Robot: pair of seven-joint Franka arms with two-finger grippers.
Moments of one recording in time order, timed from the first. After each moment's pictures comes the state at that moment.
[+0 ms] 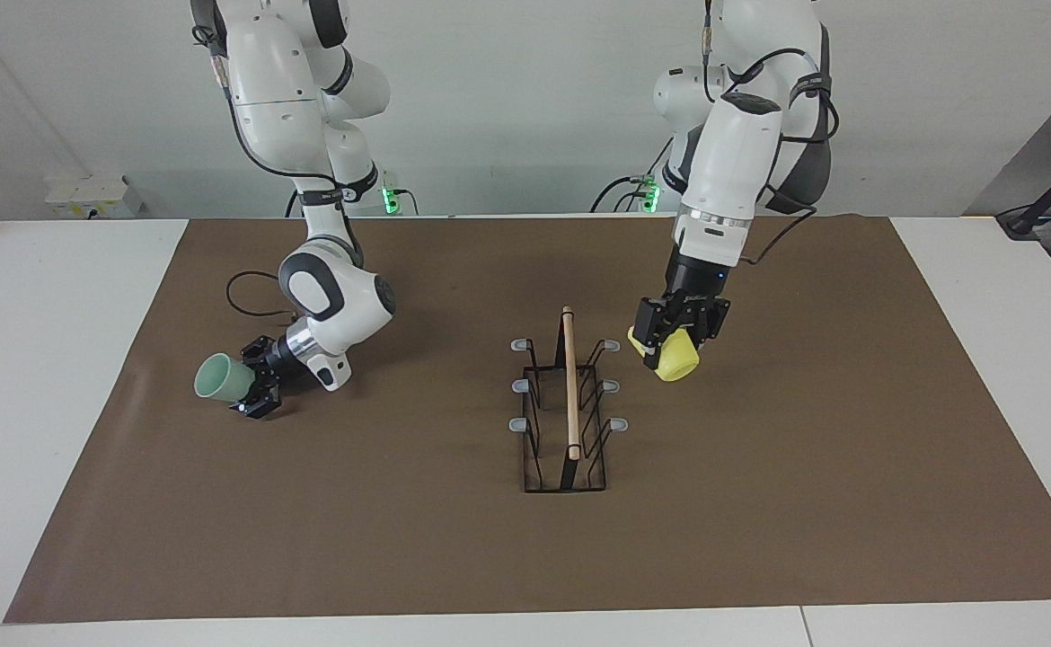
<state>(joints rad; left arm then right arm) -0.13 0.05 -0.31 -2.17 0.17 3.03 -0.76 0.11 0.38 0.00 -2.14 -1.33 2.13 -0.70</state>
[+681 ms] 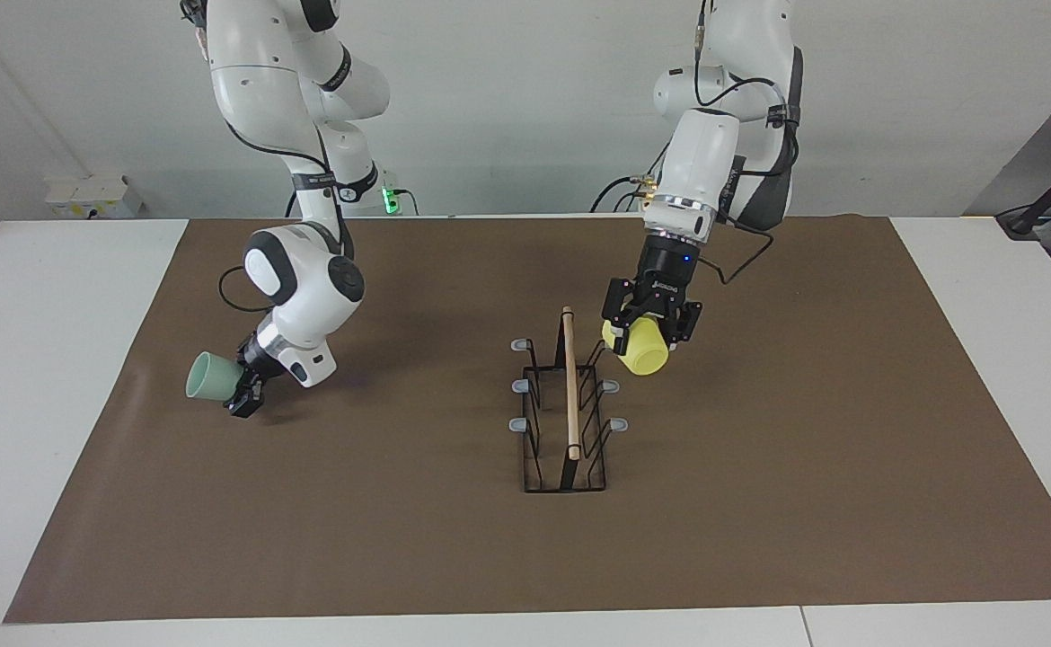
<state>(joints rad) -0.12 0.07 -0.31 -2.30 0.18 3.32 -0.76 0.08 0.19 0.01 -2.11 -0.70 2.19 -1.01</state>
